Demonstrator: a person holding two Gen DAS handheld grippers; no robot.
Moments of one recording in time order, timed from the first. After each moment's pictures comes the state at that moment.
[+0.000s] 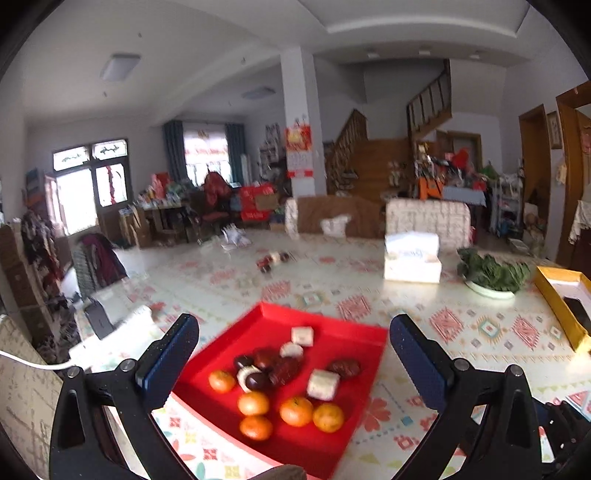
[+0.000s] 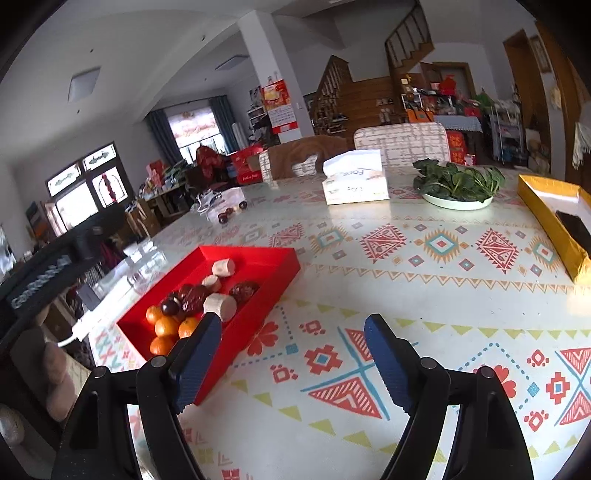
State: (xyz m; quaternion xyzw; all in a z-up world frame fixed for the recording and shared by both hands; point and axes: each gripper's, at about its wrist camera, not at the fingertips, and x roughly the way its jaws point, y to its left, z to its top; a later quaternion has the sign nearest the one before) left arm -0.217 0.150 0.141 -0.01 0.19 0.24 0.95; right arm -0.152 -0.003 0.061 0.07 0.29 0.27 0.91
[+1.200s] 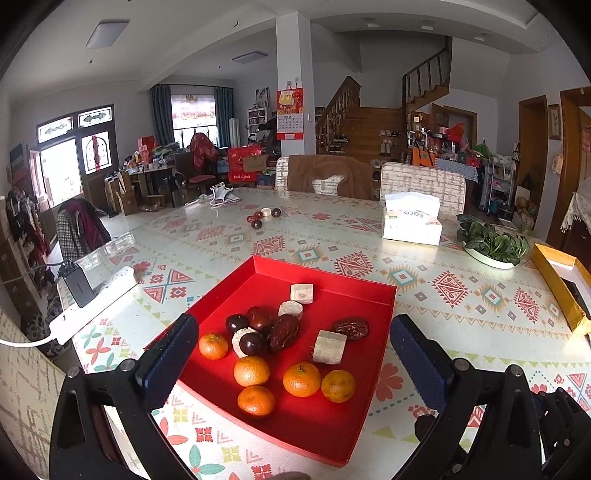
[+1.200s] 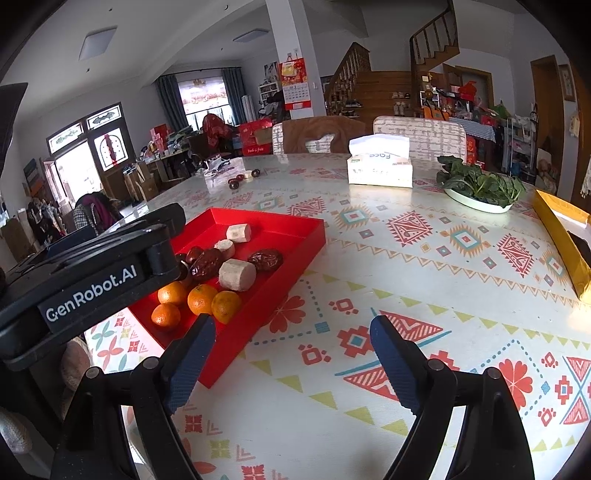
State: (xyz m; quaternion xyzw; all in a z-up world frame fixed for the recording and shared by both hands) left arm -0.206 0.181 0.104 -0.04 0.24 0.21 0.95; right arm -0.160 0.046 0.050 0.00 0.32 0.27 0.91
